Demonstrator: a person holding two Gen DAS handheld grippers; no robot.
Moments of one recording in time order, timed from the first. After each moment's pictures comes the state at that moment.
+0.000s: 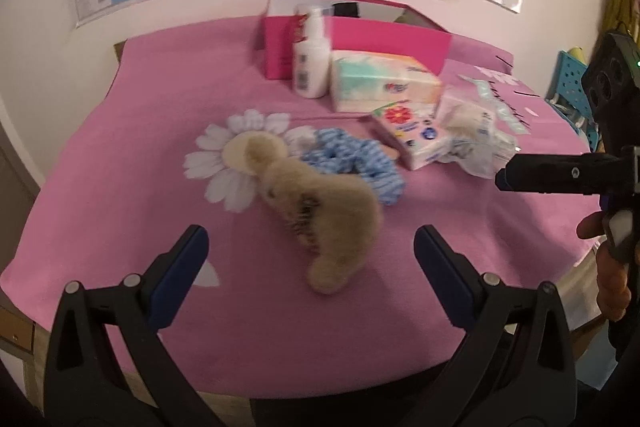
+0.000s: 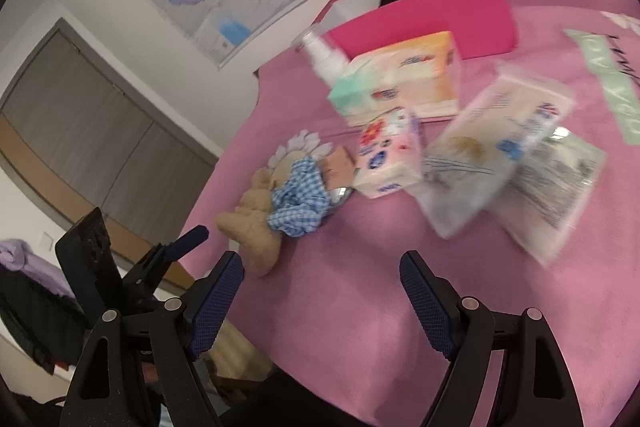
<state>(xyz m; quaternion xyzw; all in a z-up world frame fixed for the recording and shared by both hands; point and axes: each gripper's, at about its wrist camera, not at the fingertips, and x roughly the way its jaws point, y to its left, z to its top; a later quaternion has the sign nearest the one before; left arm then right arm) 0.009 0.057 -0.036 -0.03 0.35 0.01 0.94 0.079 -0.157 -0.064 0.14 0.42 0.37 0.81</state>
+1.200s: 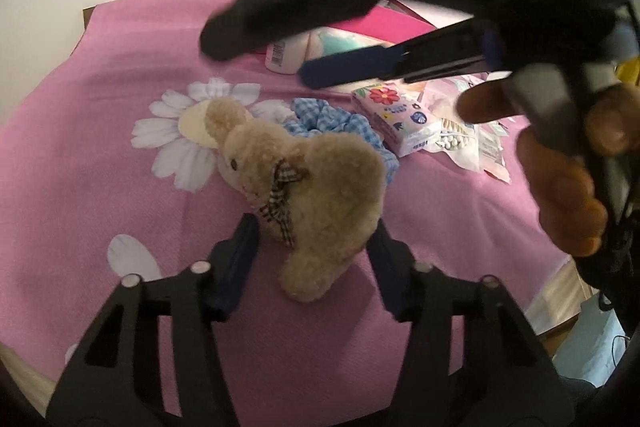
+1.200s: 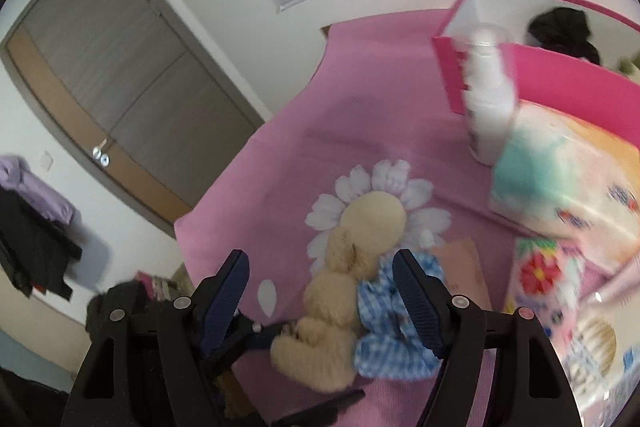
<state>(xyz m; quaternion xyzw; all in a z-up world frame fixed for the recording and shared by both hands) 0.025 0.062 -0.071 -0.09 0.35 -0.06 0.93 0.141 0.003 -0.035 -0.01 0.43 0.46 0.78</state>
